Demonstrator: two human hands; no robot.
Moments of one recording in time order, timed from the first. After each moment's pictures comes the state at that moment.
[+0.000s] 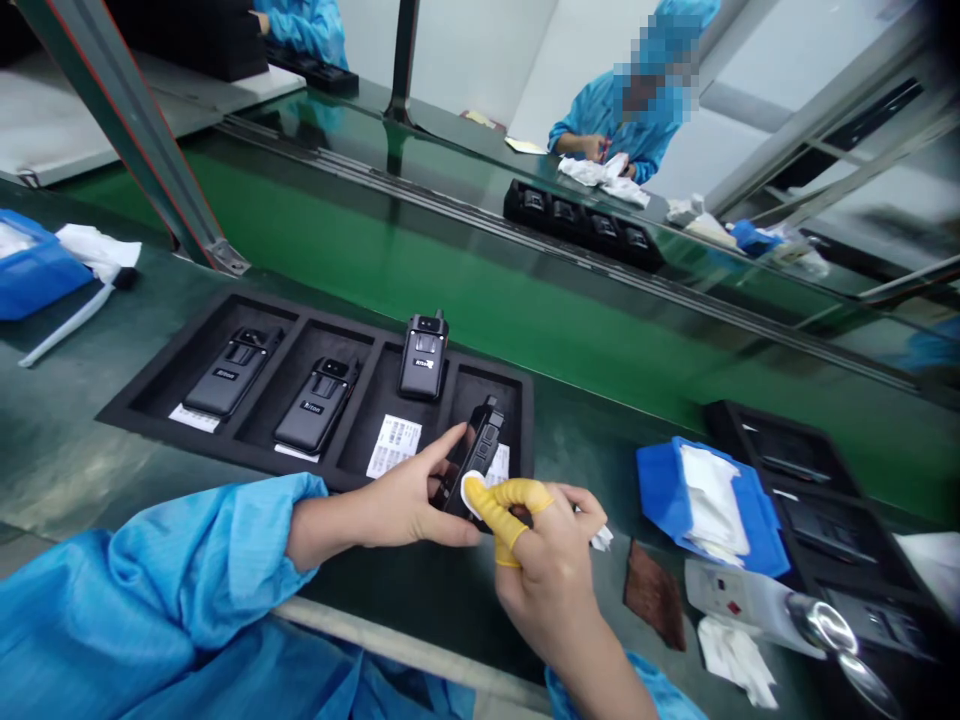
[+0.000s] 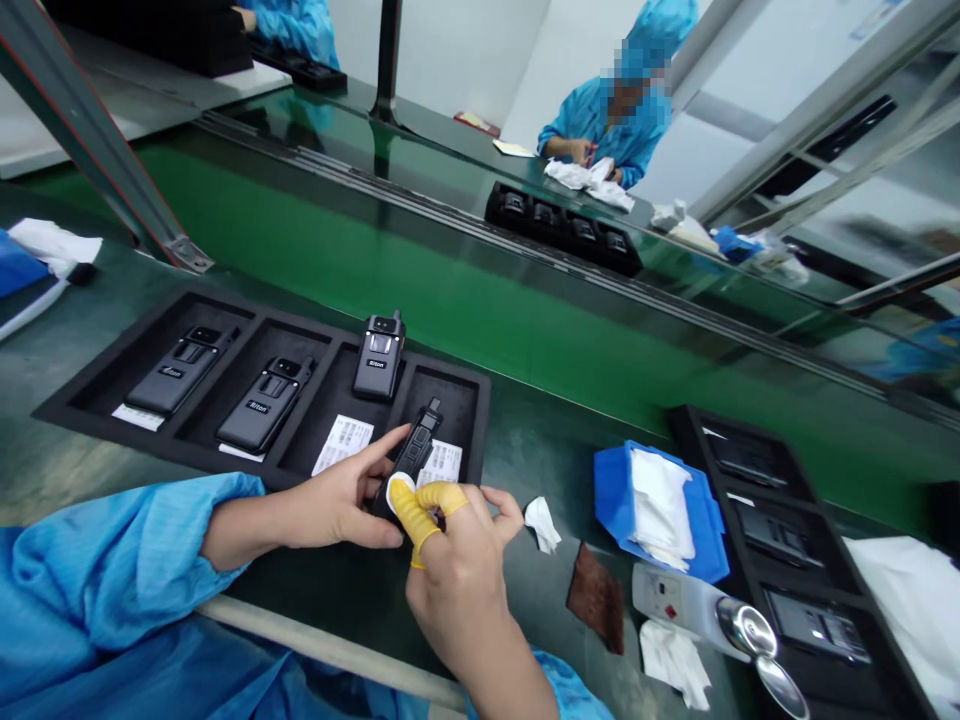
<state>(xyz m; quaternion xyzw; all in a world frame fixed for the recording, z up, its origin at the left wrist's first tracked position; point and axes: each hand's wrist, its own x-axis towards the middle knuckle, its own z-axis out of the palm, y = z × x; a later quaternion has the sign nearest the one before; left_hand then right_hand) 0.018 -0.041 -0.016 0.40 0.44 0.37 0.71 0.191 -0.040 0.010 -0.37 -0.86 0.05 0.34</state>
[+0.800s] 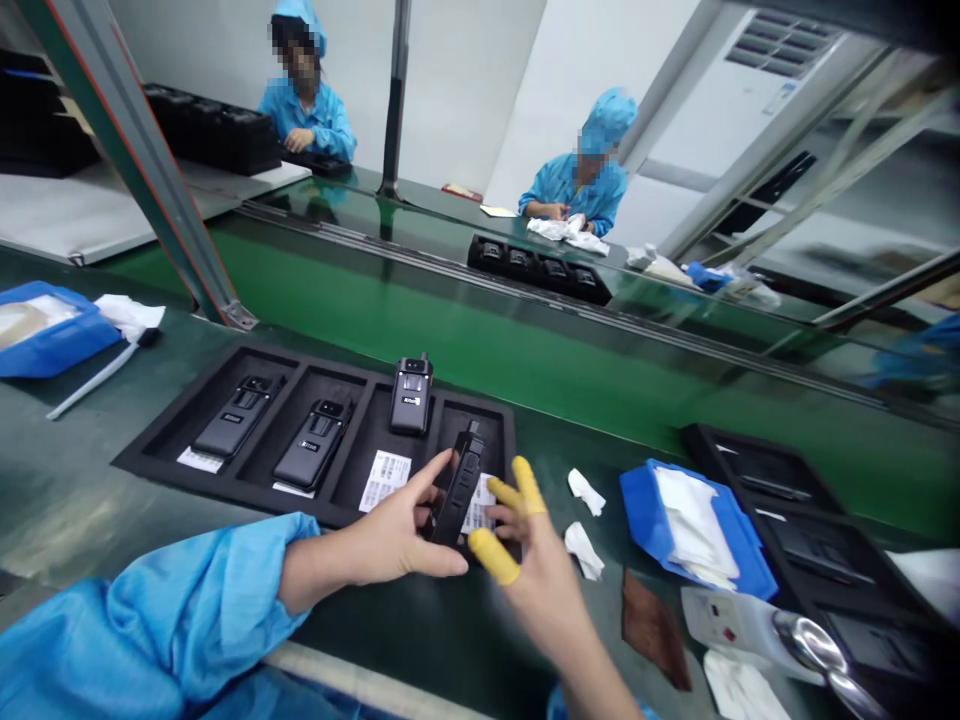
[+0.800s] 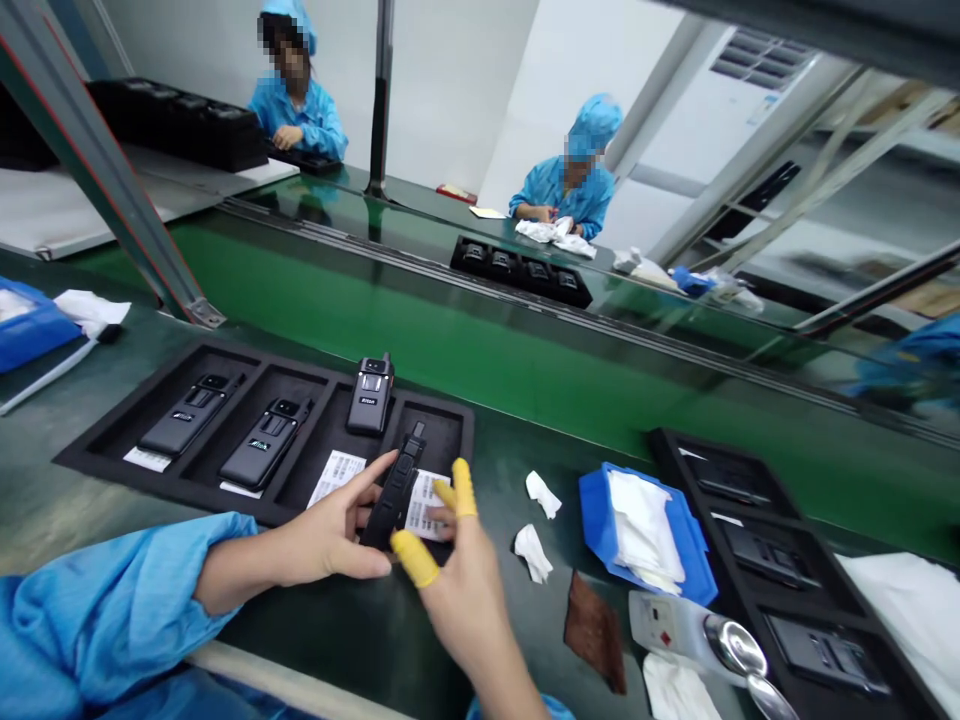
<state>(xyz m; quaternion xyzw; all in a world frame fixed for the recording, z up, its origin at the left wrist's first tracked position) 0.019 -0.049 -0.013 0.39 0.41 0.42 0.71 0.203 -0.026 -0.014 -0.50 -0.66 0.43 0.36</state>
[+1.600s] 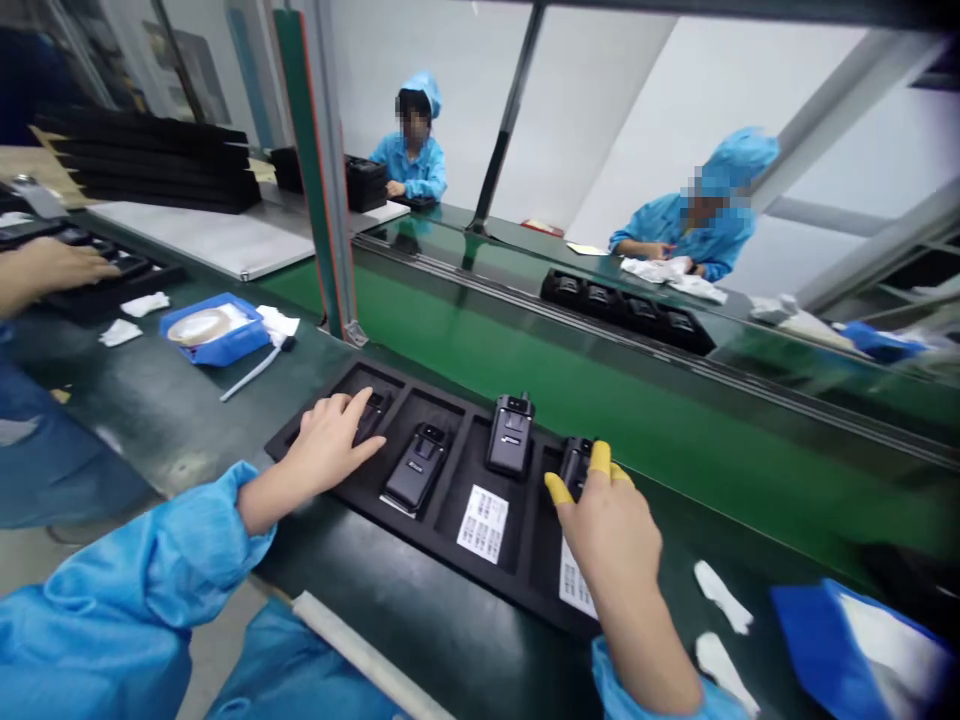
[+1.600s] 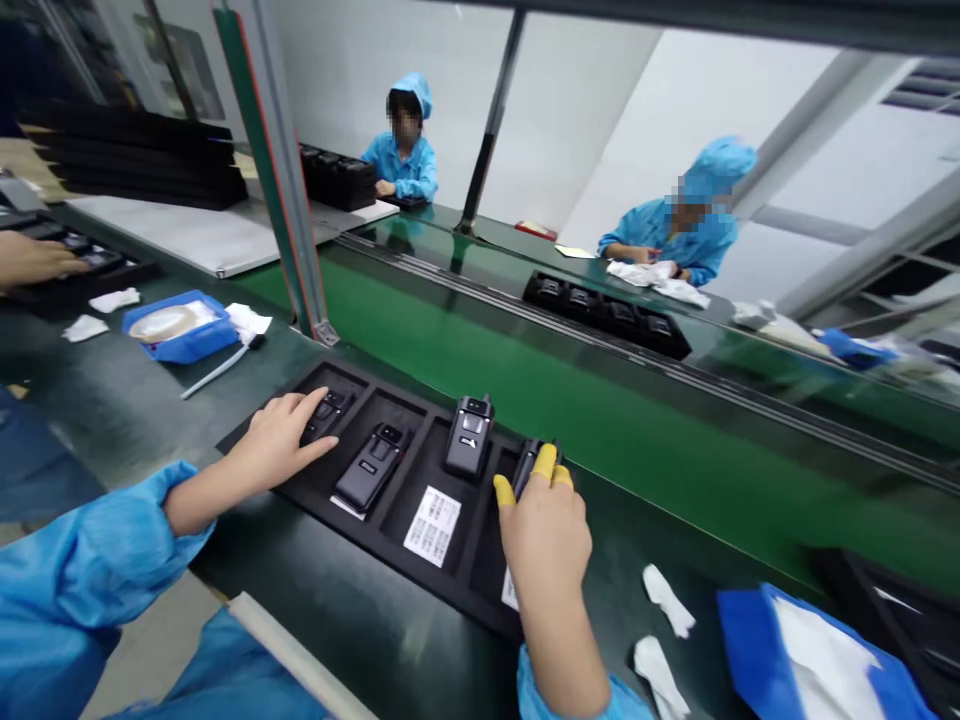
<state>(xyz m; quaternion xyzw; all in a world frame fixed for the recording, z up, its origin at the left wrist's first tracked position) -0.168 -0.076 0.014 0.56 0.82 0.12 0.01 0.115 0.035 0.001 -0.60 -0.79 -0.05 0.15</state>
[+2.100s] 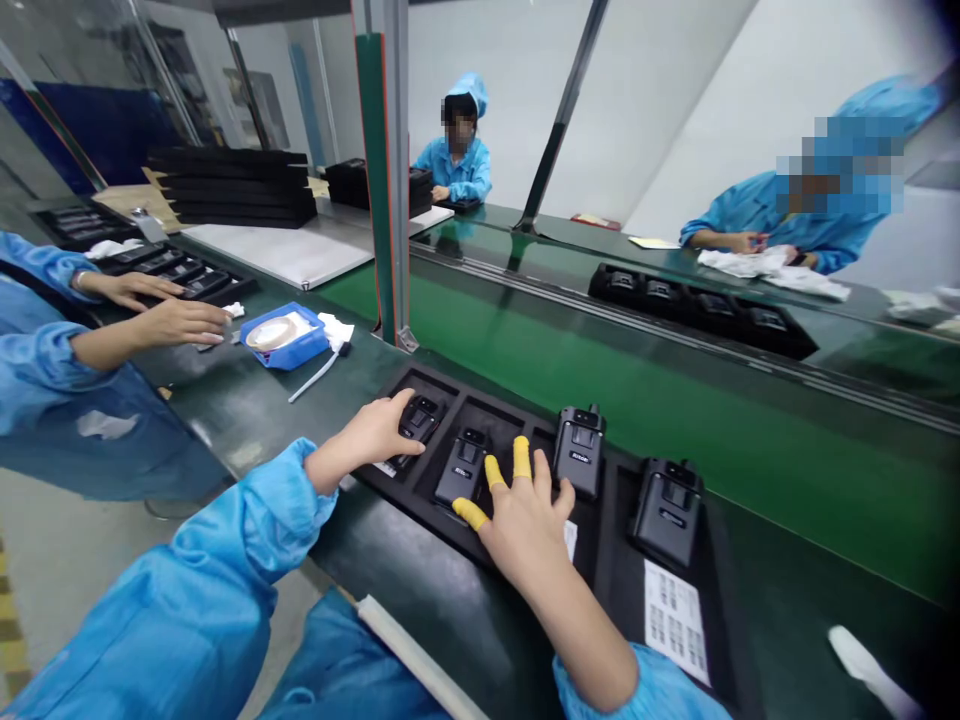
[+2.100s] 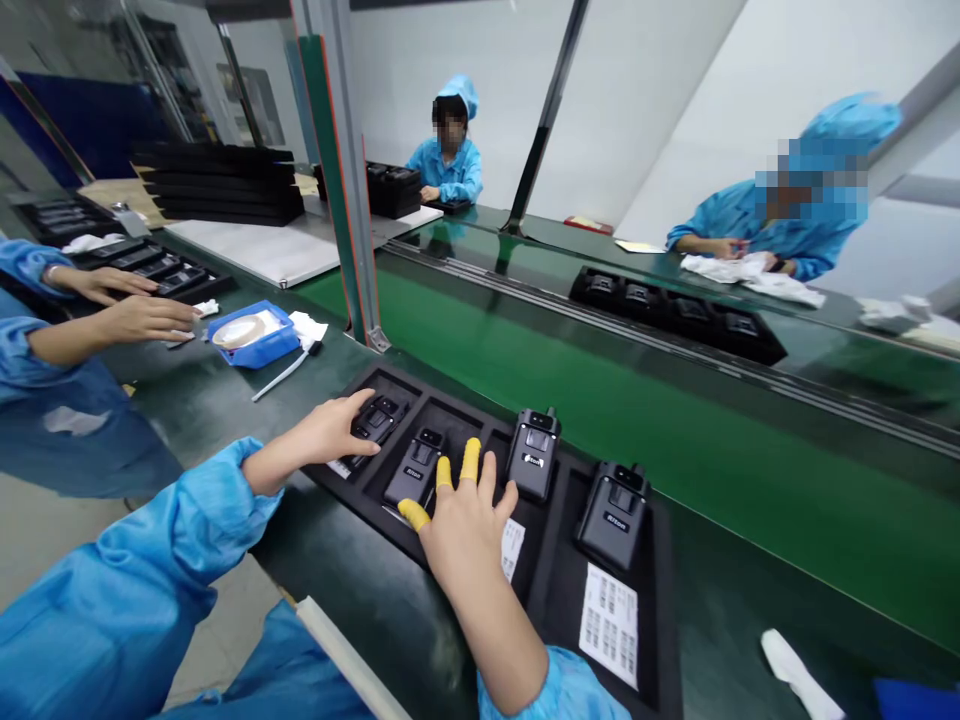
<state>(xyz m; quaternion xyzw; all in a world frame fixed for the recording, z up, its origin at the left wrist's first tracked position) -0.211 -0.070 0.018 0.53 0.81 0.20 0.18 0.006 -0.027 -0.014 -0.44 -0.89 0.06 0.04</state>
